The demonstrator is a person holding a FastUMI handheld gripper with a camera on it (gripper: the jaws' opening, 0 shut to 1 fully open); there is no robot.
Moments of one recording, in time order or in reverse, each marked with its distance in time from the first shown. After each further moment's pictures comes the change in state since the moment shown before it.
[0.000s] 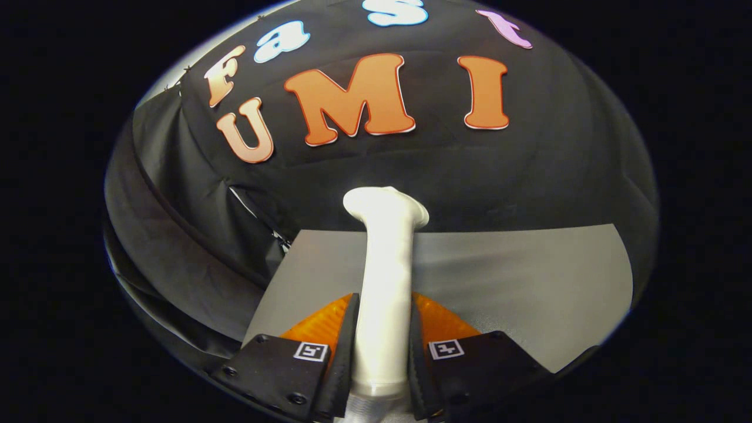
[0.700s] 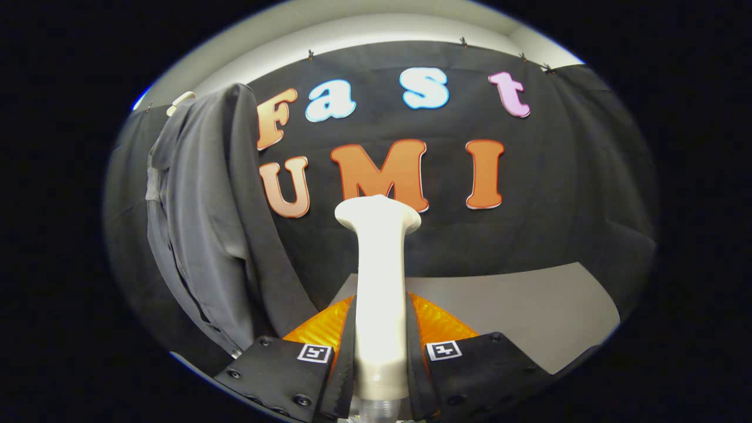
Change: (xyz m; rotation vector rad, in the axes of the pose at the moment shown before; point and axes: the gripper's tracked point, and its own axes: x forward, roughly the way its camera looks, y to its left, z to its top) arm -0.143 0.063 0.006 -0.073 -0.447 -0.011
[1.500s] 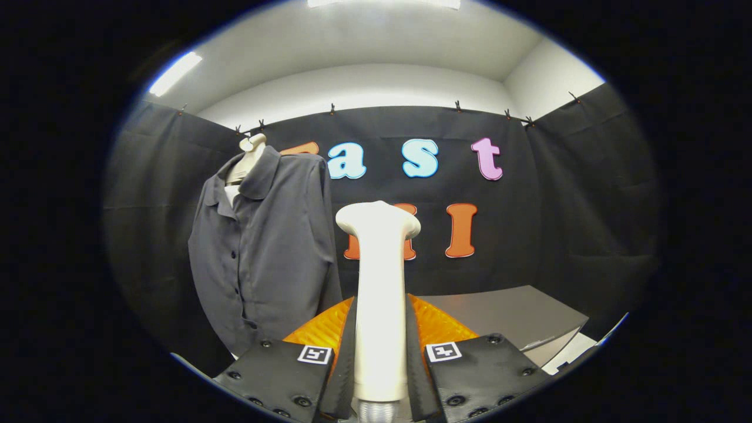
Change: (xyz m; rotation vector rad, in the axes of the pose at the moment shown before) arm -0.186 0.057 0.001 -0.099 -0.267 -0.022
